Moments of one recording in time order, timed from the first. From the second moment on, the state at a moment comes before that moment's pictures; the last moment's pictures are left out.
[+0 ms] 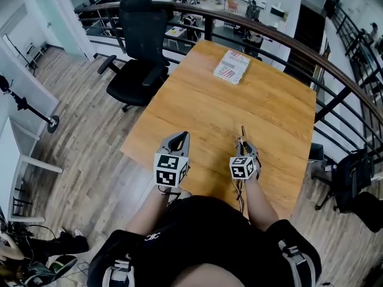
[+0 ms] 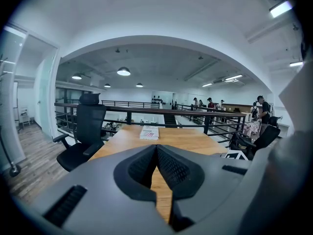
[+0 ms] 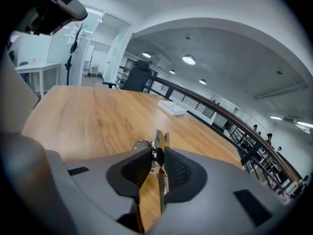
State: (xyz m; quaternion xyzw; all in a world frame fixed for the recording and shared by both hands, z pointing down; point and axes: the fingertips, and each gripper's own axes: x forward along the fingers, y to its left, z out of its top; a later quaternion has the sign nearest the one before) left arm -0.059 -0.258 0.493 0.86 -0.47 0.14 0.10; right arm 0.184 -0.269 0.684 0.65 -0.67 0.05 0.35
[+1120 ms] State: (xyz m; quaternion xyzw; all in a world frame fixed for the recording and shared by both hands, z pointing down) left arm -0.039 -0.277 0.482 0.88 -0.45 0.13 0.10; right arm 0.166 -0.260 0.516 0.66 -0.75 0.06 0.07
